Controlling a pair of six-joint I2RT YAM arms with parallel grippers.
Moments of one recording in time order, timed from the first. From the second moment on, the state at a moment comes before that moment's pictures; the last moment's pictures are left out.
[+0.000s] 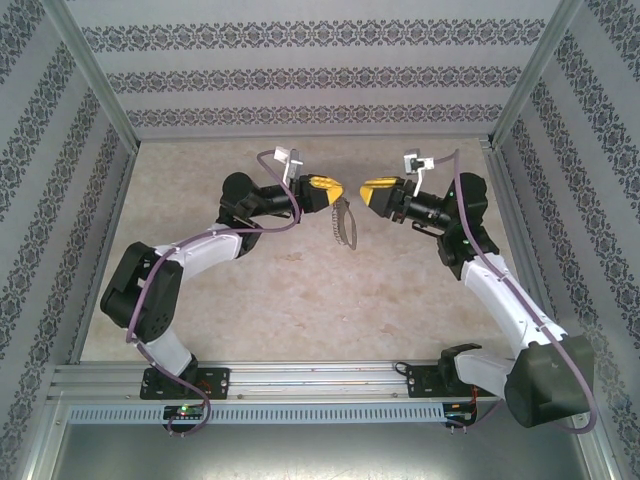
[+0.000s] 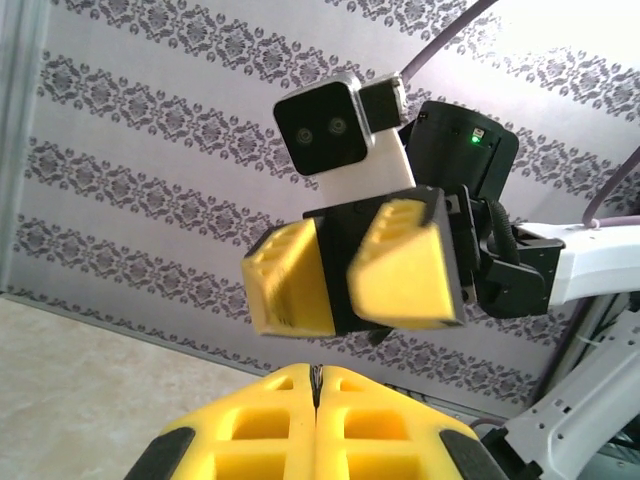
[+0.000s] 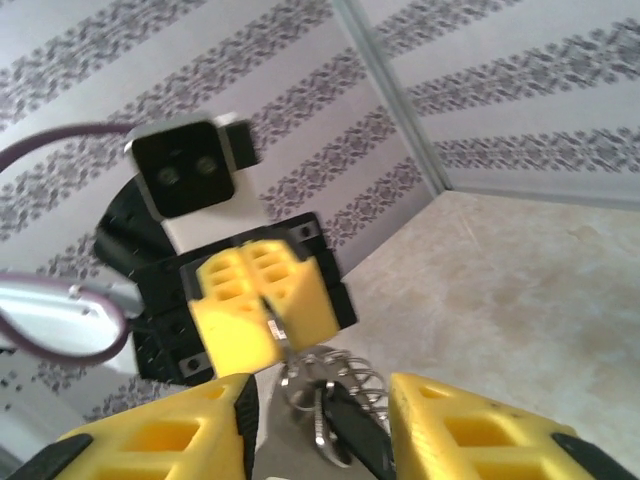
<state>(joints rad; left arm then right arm) -0.47 1.68 1.03 1.05 0.97 -0.65 0.21 1.15 0.83 0.36 -0.95 0.57</state>
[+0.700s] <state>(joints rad) -0.46 1.78 1.12 1.22 1.08 -0.91 0.27 1.24 0.85 0.44 -0.99 0.52</state>
